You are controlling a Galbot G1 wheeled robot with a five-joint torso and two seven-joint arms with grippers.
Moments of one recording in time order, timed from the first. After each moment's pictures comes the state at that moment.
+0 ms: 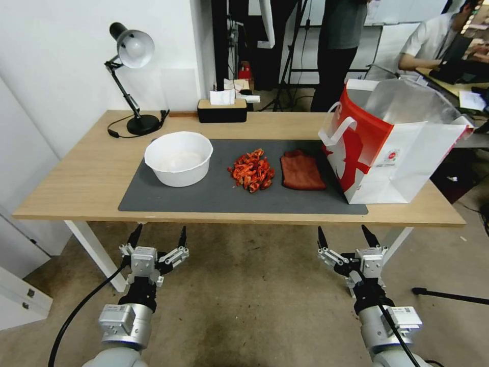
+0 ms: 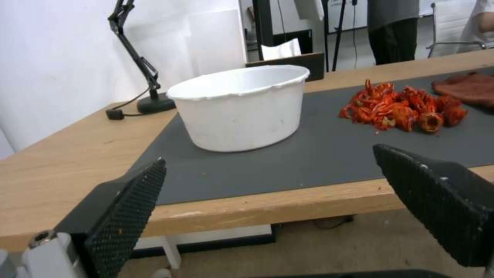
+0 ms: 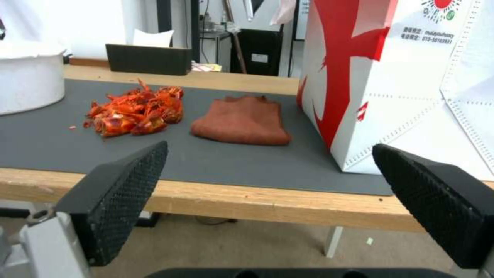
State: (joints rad) left arm 1.80 -1.50 -0.55 -2.30 0.00 0.00 0.00; right arm -1.80 1.50 0.55 2.30 0.00 0.00 0.00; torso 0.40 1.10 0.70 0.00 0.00
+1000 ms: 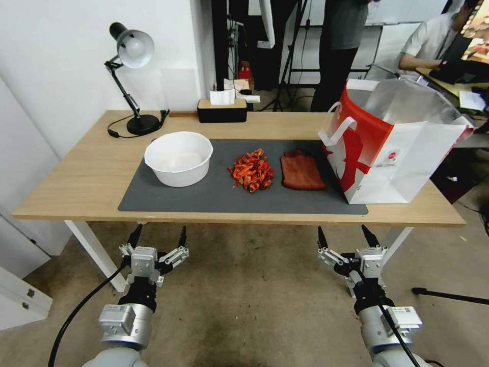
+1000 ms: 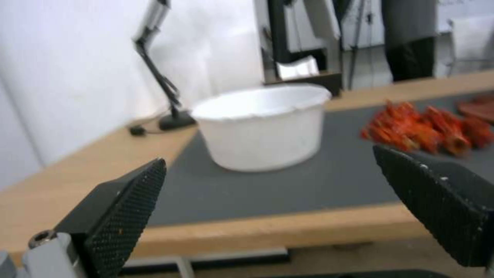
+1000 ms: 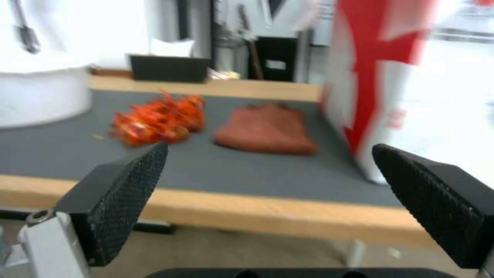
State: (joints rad) left arm 1.80 -1.51 -0.57 -2.29 0.01 -0.07 -0.04; right arm -1.74 1.50 0.54 2.26 0.03 0.02 -0.06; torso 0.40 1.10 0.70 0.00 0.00
